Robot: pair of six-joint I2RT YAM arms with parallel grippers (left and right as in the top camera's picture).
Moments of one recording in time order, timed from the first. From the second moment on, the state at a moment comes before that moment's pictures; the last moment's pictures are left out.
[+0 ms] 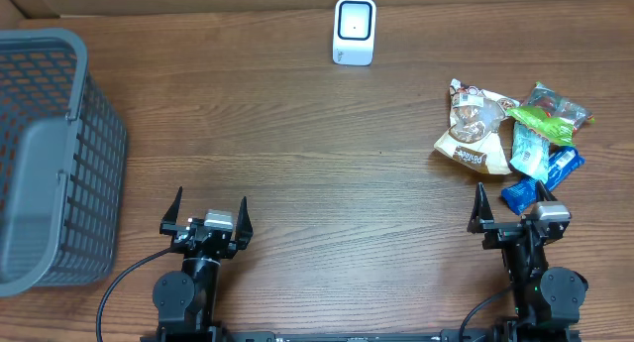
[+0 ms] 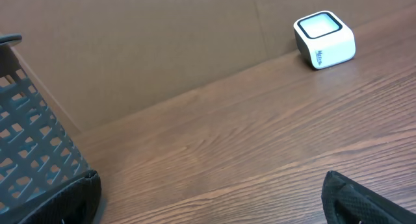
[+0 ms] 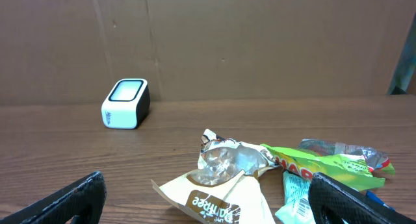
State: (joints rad) left arm 0.03 0.02 0.01 -0.08 0.07 0.36; right arm -0.07 0.01 0.02 -0.02 -0.12 0.05
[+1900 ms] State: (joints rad) left arm 0.03 0.02 0.01 -0.08 0.07 0.36; right arm -0.04 0.01 0.02 -0.02 -0.12 0.05
